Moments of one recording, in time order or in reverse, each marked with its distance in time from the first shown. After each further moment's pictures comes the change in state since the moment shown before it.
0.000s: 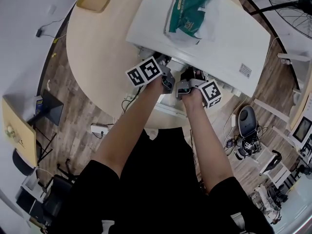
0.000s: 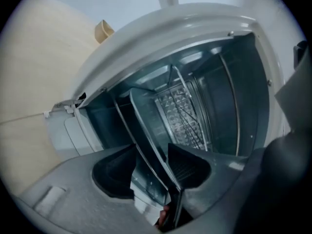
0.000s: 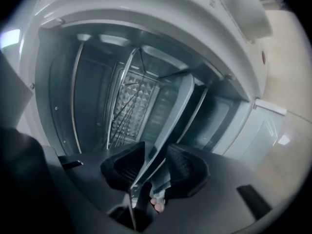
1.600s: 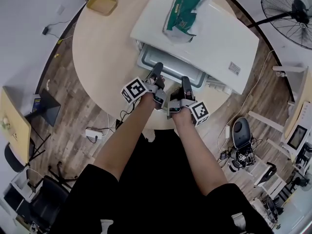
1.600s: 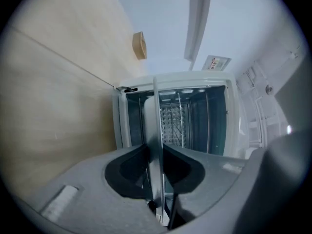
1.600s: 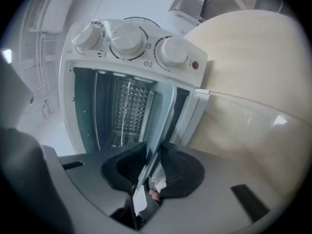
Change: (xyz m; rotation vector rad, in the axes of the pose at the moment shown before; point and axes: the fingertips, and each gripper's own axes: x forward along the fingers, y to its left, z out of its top) left arm -0.070 0.007 -0.033 -0.319 -0.148 -0.133; right arm -0.078 -0.018 -0.035 0.154 0.012 -0.007
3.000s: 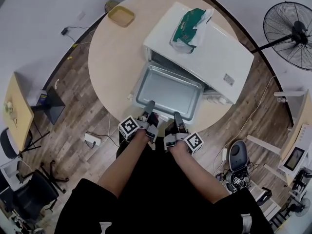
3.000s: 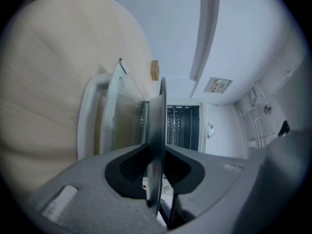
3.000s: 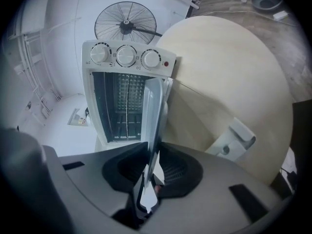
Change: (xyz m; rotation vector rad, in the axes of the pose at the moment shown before) left arm -0.138 0.013 -0.050 -0.158 -0.162 0.003; right arm -0.110 -0.023 -0.049 0.044 0.259 -0.040
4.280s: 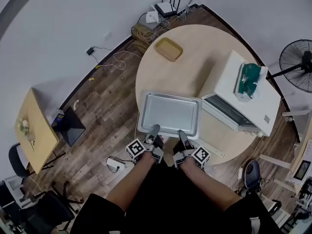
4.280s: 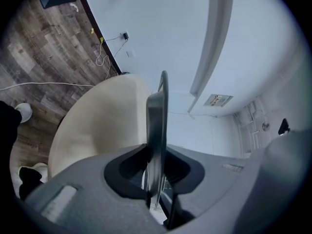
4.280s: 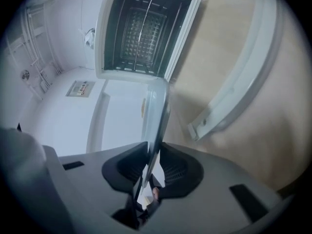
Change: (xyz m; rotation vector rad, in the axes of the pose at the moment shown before) left arm -0.097 -0.010 0.259 -0.017 -0.014 0.010; right arm 0.143 0.063 -0.235 -0.096 0.167 0.013
